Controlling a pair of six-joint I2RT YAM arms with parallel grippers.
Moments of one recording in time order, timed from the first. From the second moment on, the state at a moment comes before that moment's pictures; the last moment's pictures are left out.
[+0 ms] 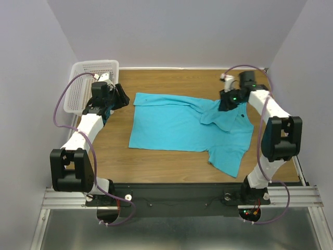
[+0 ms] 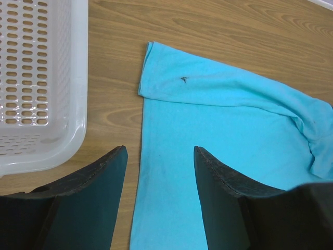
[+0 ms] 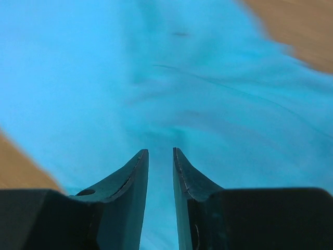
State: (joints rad) left arm -0.05 1.40 1.00 -0.13 0.15 -0.36; right arm 0.13 1.79 1.40 -0.71 -0.51 -0.40
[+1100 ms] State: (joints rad) left arm -0.05 1.47 1.00 -0.09 0.21 -0.37; right arm -0.23 2.18 1.67 -0.51 -0.37 -0.02
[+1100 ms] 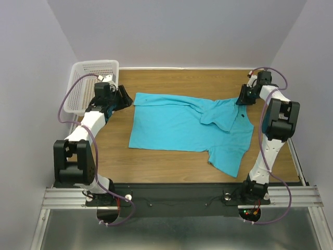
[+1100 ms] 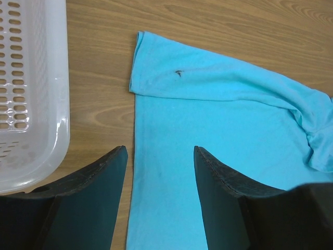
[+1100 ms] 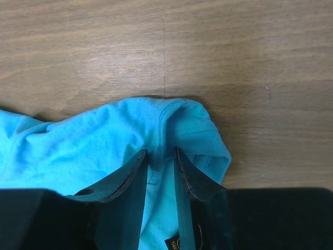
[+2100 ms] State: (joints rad) left arm -0.10 2.04 1.49 -0.08 0.28 -0.39; right arm -0.25 2.18 1.67 -0.46 -0.35 0.01
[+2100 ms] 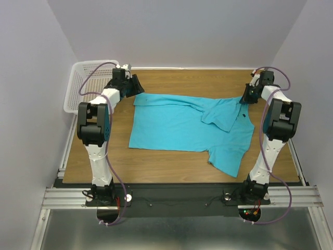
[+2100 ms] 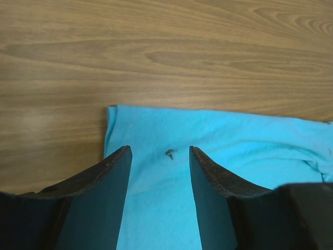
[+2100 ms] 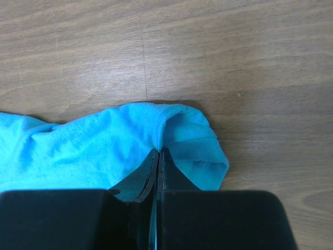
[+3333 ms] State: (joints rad) left arm -0.15 2.28 1.76 -0.25 0.19 -0.46; right arm -0.29 2.09 1.62 -0.38 -0.37 0.04
